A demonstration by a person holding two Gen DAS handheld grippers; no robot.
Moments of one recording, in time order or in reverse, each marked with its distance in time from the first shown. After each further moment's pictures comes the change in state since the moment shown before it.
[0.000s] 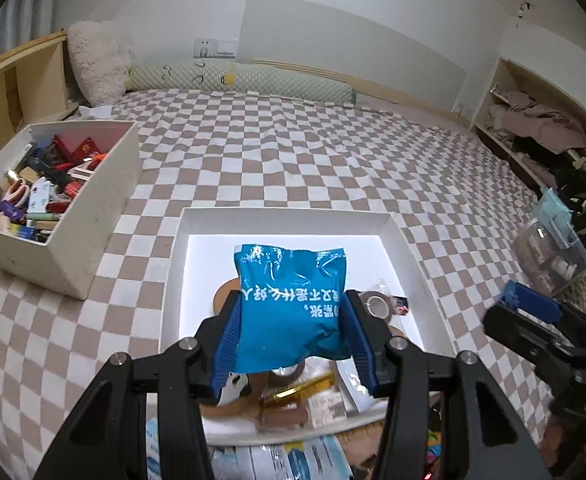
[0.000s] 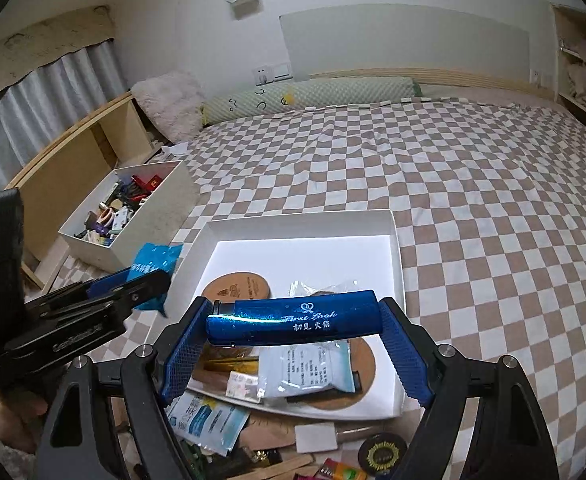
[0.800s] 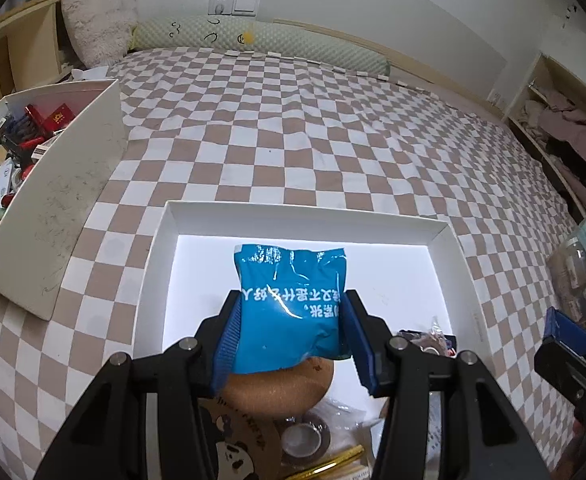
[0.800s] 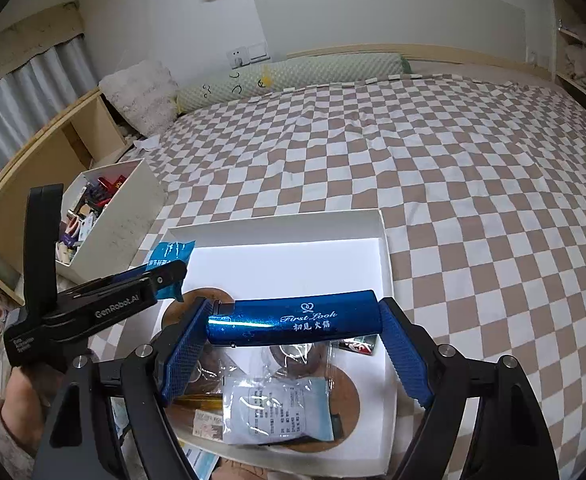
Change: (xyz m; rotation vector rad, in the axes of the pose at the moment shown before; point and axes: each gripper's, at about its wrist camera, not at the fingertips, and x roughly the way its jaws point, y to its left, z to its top) left arm 0.097 0.017 0.035 -0.071 0.113 0.042; right arm 0.062 -0.027 0.028 0.036 0.077 -0.029
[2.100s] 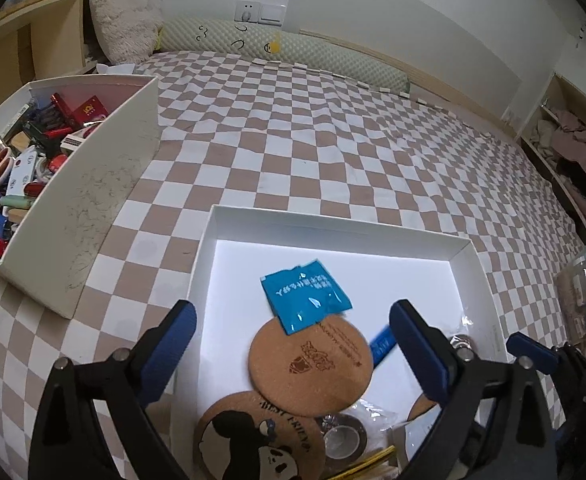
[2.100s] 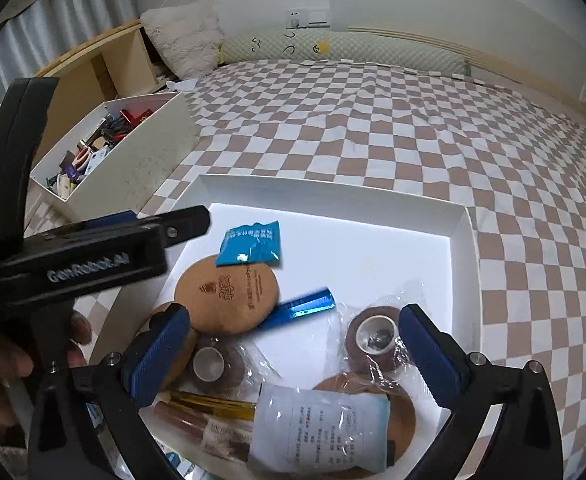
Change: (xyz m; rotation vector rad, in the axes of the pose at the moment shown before) left arm -0.012 0.038 -0.002 -0.055 -0.051 0.027; right arm 0.054 0.058 -0.016 -0.201 0.080 0.005
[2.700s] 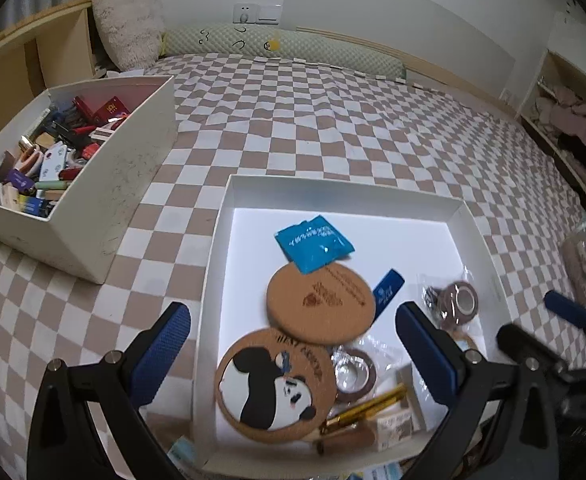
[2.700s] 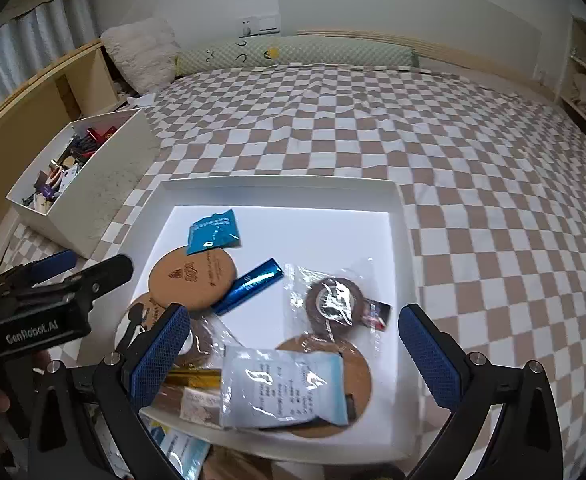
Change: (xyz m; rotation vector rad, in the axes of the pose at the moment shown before) left arm -0.038 -0.005 -0.041 0.073 0.015 0.059; right arm -0.038 -0.020 -0.020 0.102 -0.016 -0.124
